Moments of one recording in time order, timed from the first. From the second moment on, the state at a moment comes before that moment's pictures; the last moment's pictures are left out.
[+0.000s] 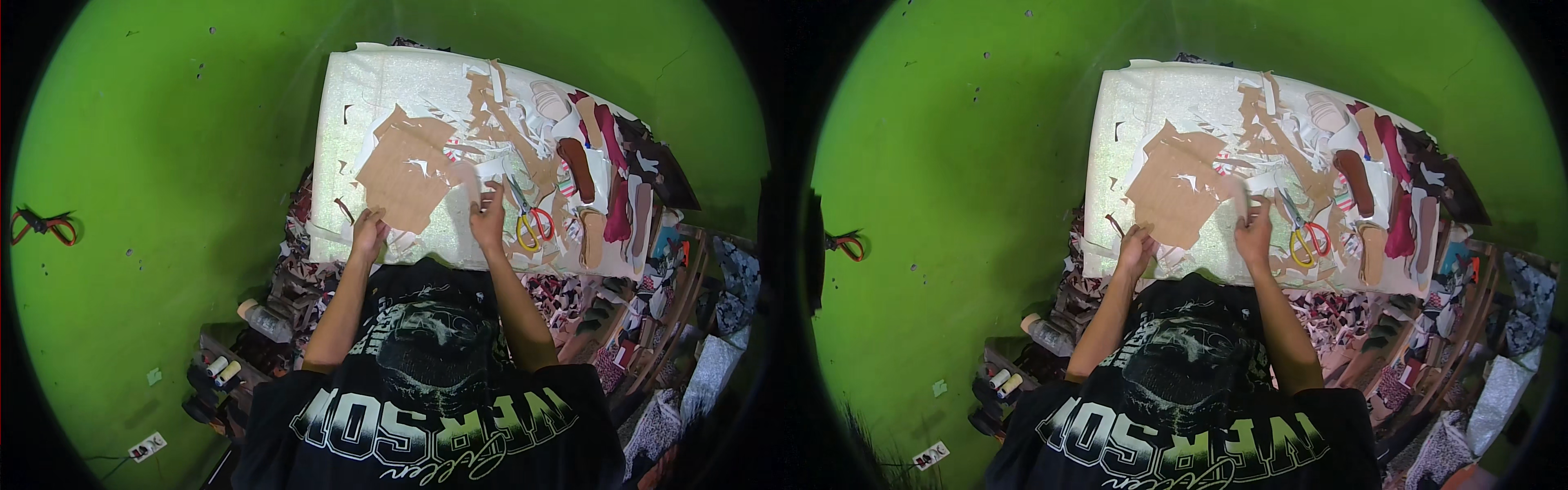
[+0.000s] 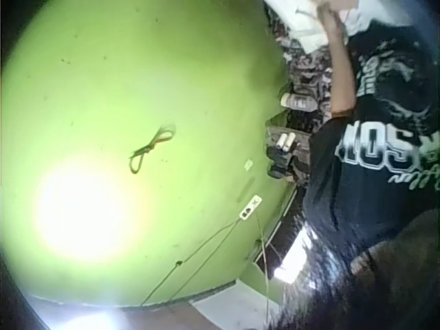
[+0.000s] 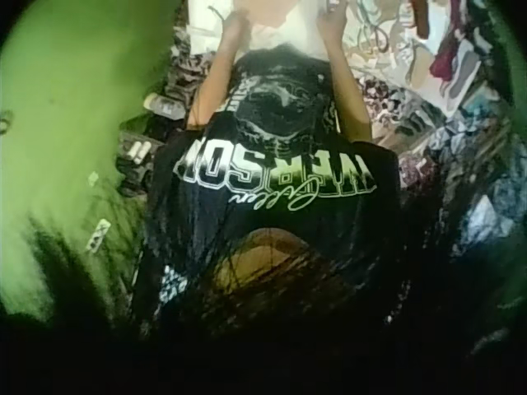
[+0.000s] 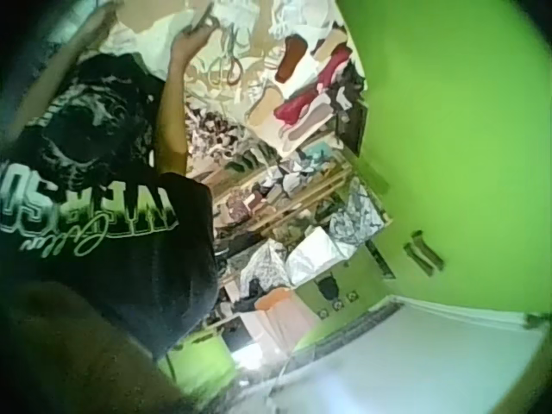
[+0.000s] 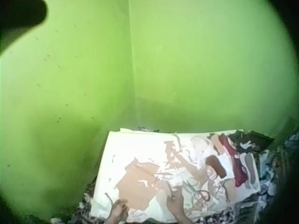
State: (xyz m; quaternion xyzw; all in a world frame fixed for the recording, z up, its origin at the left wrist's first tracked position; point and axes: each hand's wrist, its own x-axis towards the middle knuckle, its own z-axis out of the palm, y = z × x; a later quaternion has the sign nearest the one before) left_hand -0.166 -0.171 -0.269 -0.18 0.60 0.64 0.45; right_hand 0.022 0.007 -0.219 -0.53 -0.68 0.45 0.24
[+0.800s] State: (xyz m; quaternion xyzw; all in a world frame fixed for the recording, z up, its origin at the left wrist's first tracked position) left_hand -0.180 -0.173 -0.295 -0.18 0.44 0.67 0.57; right_hand -0.066 -0.042 -0.252 -0.15 -0.88 0.44 0.09
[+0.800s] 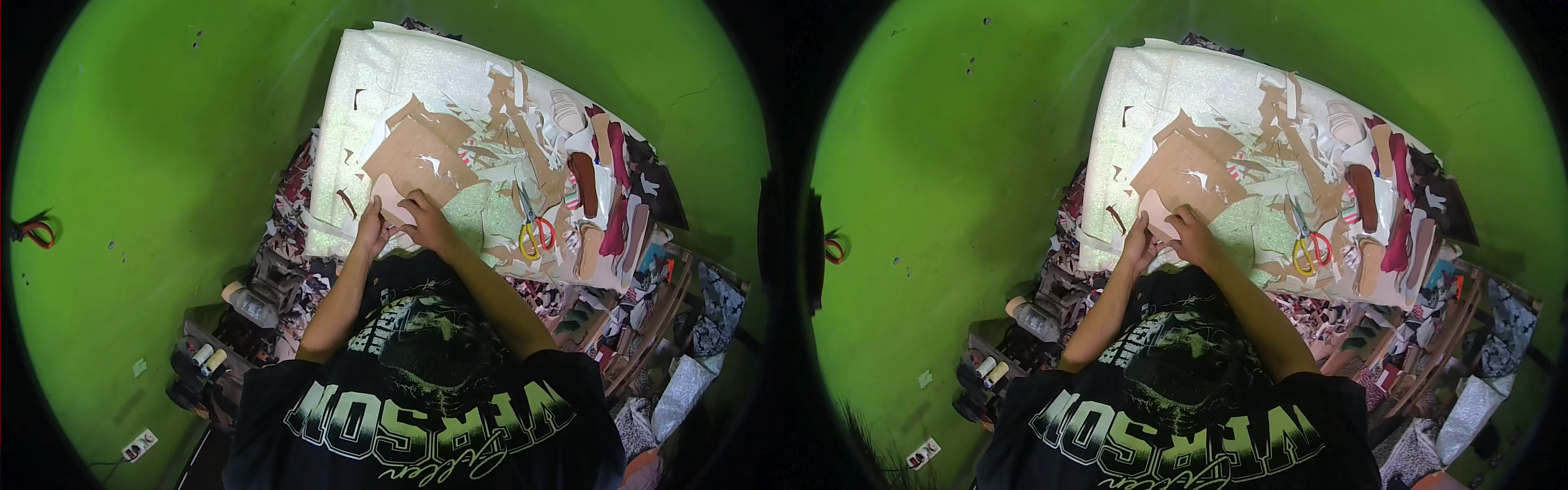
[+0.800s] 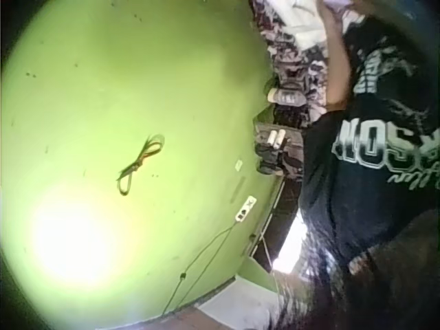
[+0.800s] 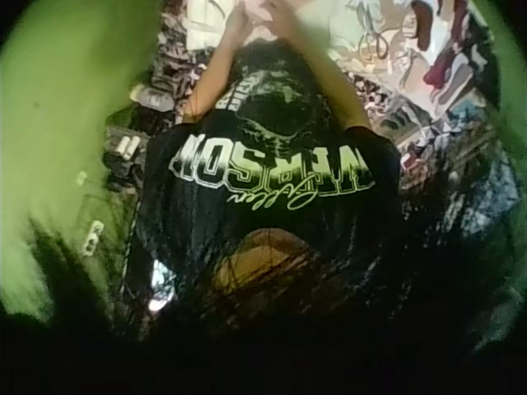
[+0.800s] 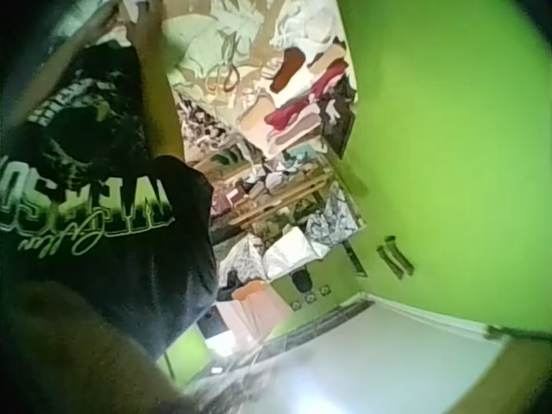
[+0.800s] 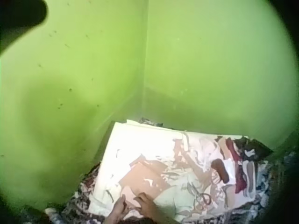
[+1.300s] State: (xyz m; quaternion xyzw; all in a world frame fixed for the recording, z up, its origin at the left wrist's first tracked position) left_hand -0.178 -0.167 -0.285 -0.19 0.45 0.66 0.57; right_hand -0.035 -0.038 -0.258 -0.21 -0.89 0.40 0.08
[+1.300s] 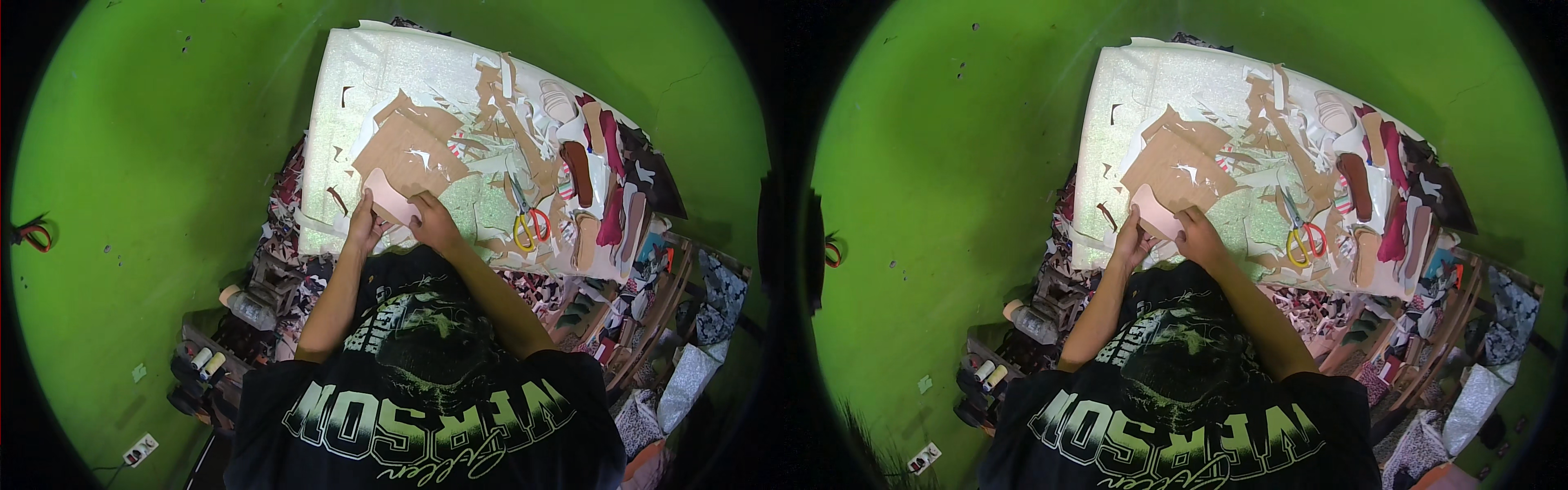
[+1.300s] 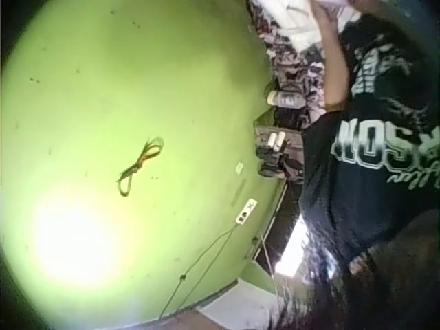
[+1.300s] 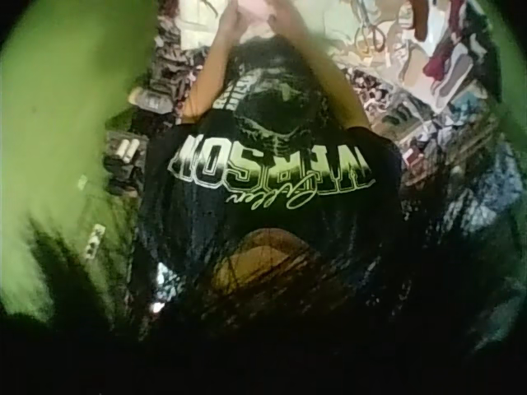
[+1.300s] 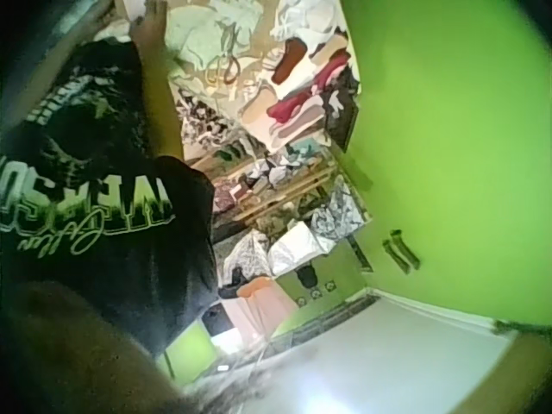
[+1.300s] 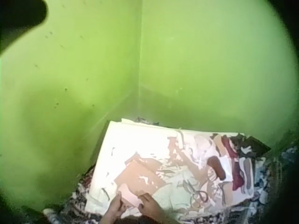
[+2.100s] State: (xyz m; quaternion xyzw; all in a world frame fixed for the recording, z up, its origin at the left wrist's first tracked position) left_hand -0.173 -0.172 -0.293 -0.16 0.41 0.67 0.60; right_hand -0.070 -0.047 -0.268 -0.44 -0.66 0.60 -0.01
